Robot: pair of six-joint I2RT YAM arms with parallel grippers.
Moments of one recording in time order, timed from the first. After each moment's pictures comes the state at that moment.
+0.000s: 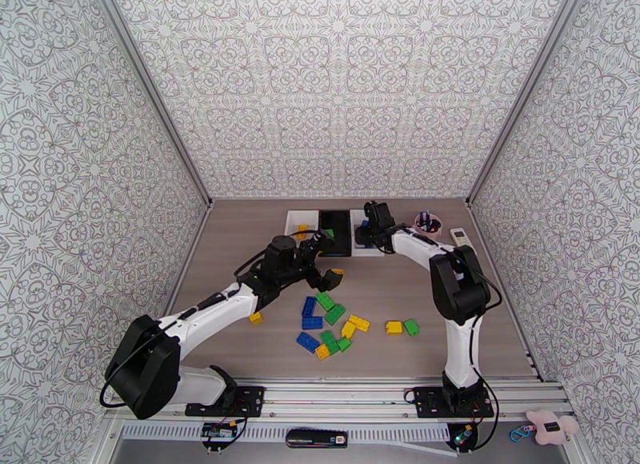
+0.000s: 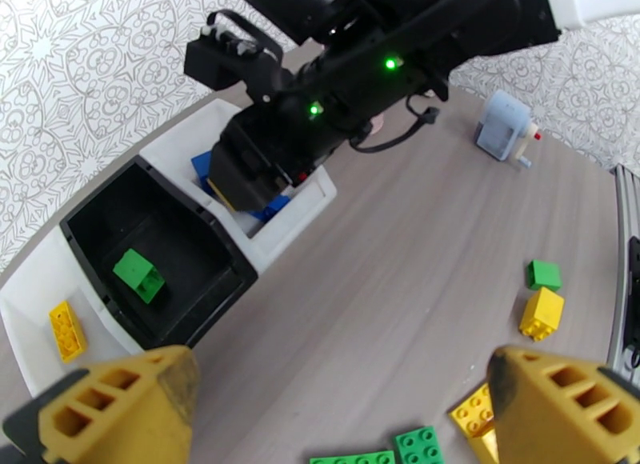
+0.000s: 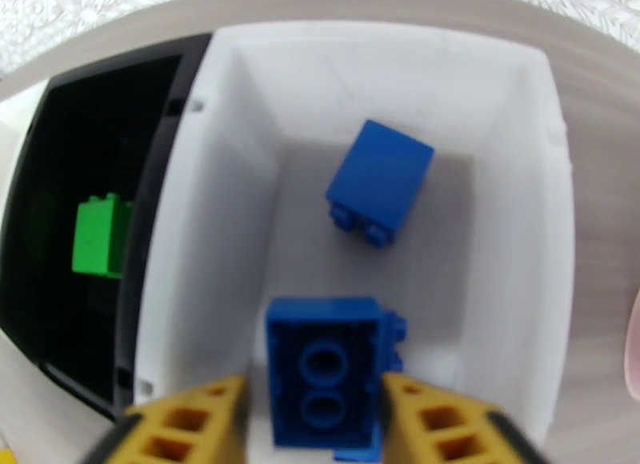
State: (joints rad) left arm -0.58 1.39 0.85 0.12 0.37 0.09; right arm 0.39 2.06 1.51 -0.29 0.02 0.29
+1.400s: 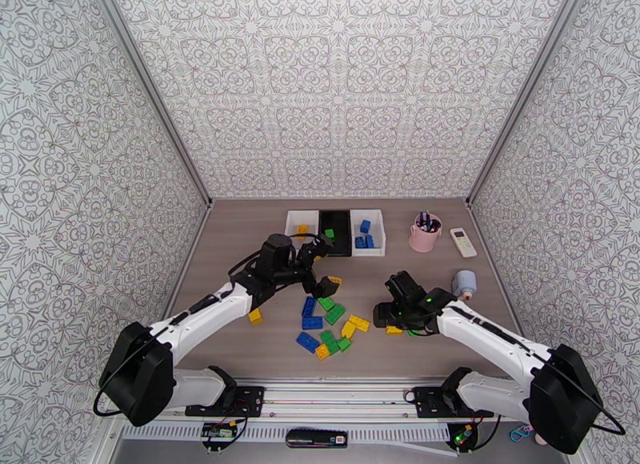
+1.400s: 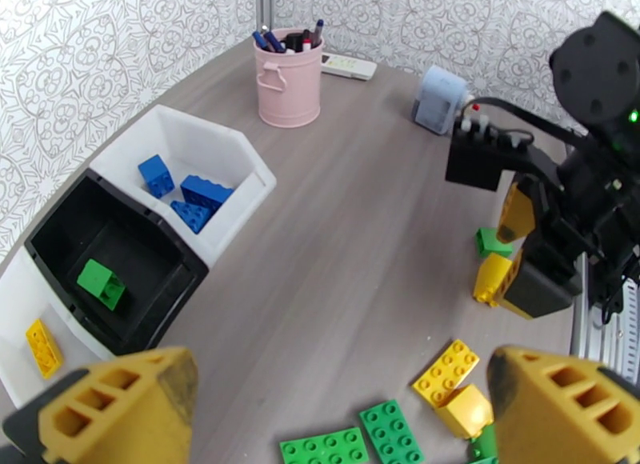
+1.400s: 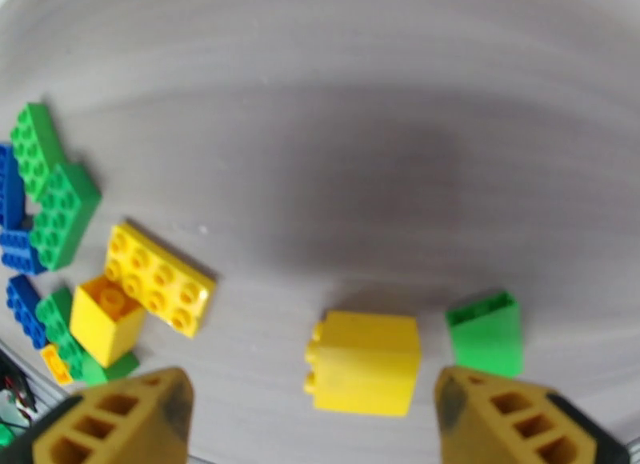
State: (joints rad) left arm -0.56 1.36 0.87 0.01 0.56 0.17; right arm 0.64 1.21 0.71 -0.76 0.00 0.67
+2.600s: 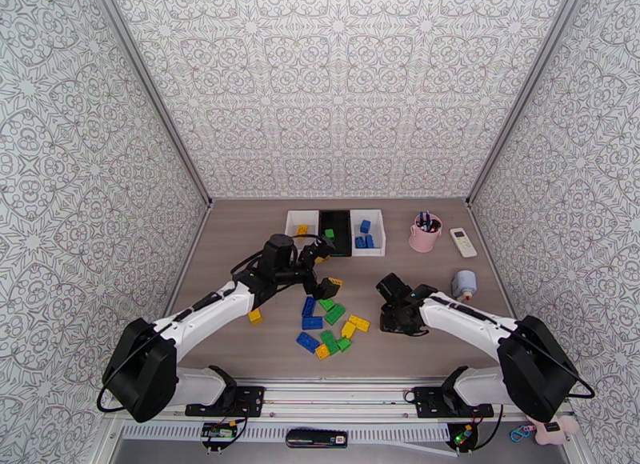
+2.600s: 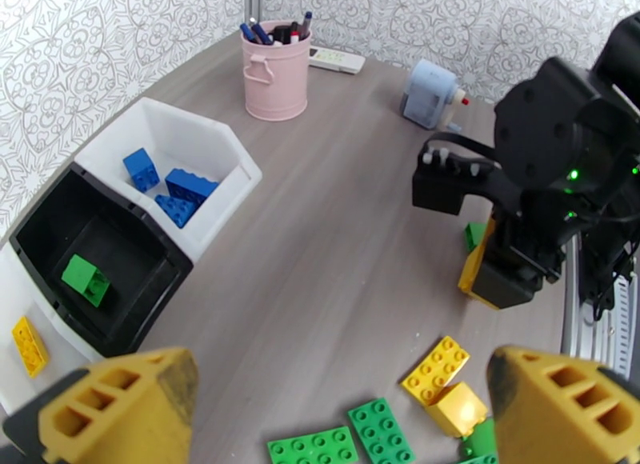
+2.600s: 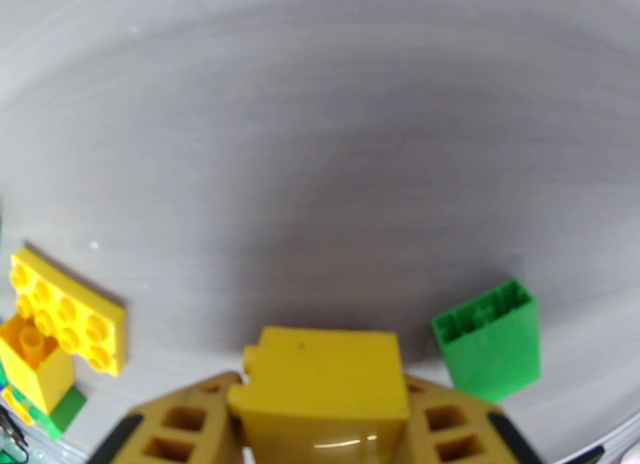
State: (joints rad) left arm -0.56 1.36 0.87 0.00 0.58 0.17; right arm 0.65 1.37 0.75 -0.74 0.05 0.71
